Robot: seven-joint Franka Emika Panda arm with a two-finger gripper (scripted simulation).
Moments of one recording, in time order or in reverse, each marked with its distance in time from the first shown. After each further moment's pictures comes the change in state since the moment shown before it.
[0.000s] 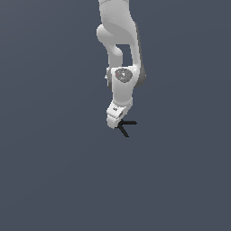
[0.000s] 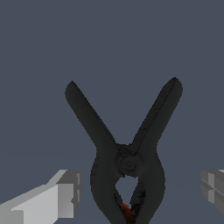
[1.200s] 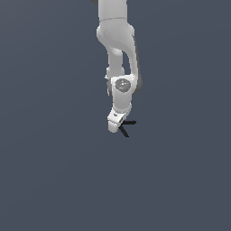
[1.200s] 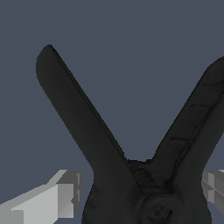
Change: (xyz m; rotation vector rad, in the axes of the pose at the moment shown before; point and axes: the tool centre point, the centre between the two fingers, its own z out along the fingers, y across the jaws) arm -0.003 -0.005 0.051 0.001 0.000 -0.036
